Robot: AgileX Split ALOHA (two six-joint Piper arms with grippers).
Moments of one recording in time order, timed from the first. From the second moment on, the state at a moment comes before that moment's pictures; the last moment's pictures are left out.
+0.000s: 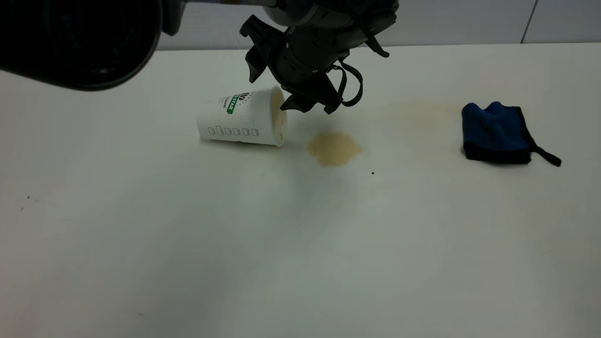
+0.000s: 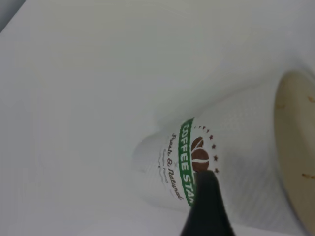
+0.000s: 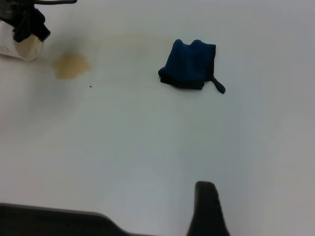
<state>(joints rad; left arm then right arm) -0.74 2.73 -2.24 0.79 1.05 -0.57 0.06 -0.02 -0.47 -0.01 1.12 0.03</state>
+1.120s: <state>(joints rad) -0.66 2.76 -2.25 0.88 1.08 -0.51 0.06 -0.02 -0.47 -0.01 1.12 0.03</state>
